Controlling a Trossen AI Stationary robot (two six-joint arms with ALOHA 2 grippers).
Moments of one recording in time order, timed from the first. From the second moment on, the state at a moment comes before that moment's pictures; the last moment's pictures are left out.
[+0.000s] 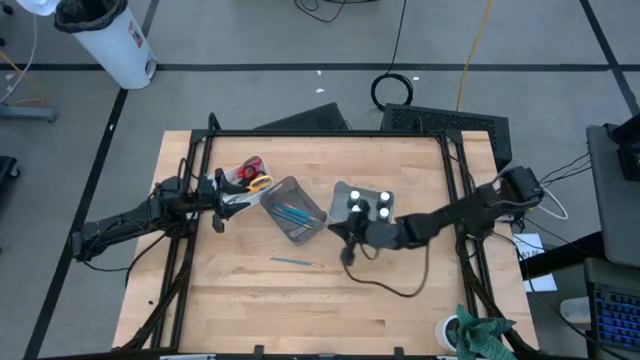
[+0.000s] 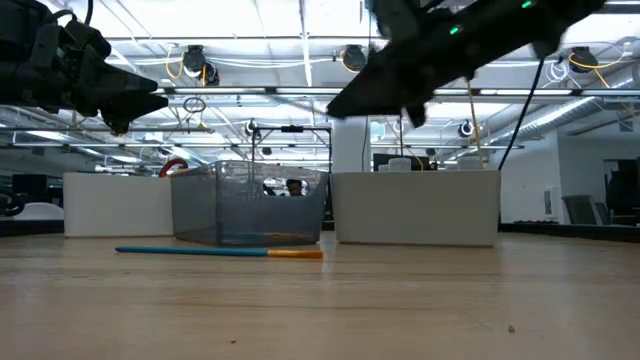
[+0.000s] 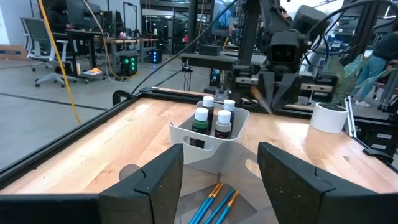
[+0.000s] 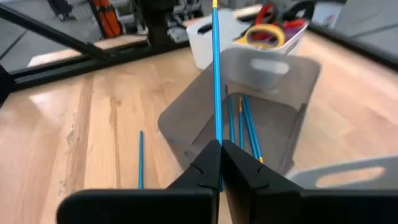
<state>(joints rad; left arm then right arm) 0.35 0.03 0.04 0.00 0.25 -0.08 0.29 1.58 0.77 0.42 0.54 0.36</state>
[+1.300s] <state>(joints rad) 0.35 0.03 0.04 0.00 0.25 -0.08 0.26 1.81 0.88 0.68 0.21 0.17</state>
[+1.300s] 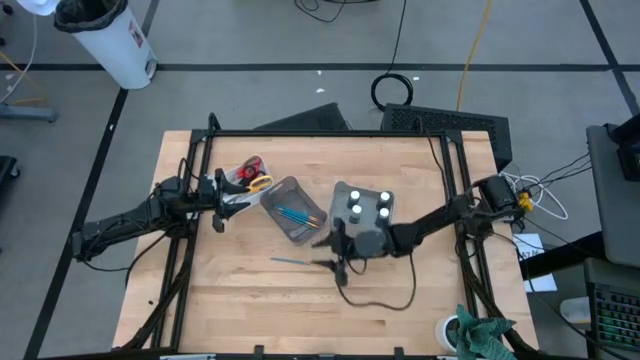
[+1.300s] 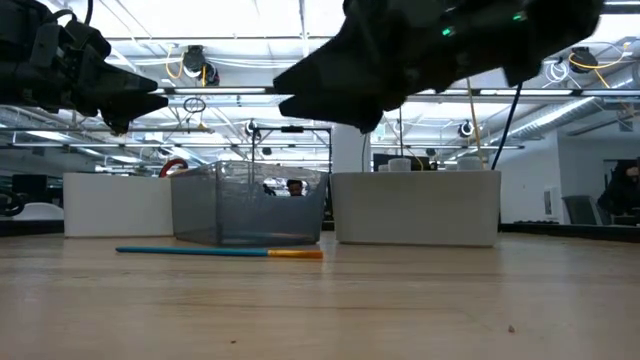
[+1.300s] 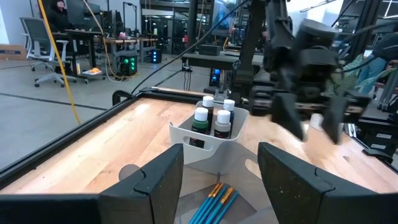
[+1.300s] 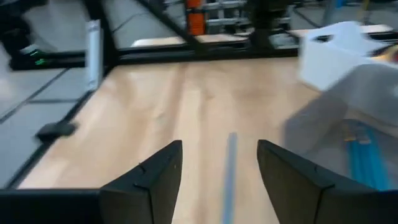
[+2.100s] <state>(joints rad) 0.35 0.03 0.04 0.00 0.25 -0.08 0.36 2.08 1.04 0.33 0.33 0.24</state>
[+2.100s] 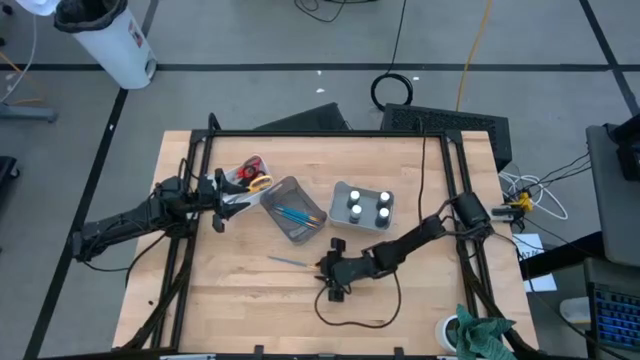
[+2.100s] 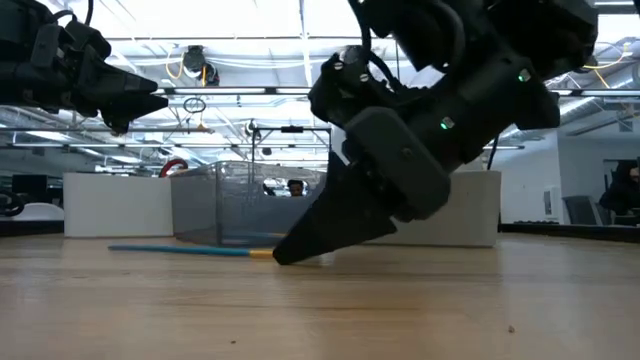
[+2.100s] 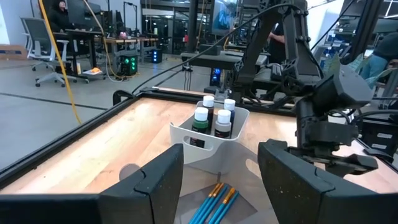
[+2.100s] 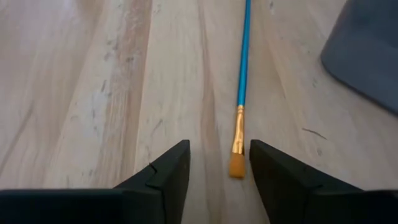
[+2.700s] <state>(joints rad) 0.35 0.03 0.04 0.00 0.26 -0.08 0.34 2.09 1.04 0.25 0.29 0.27</state>
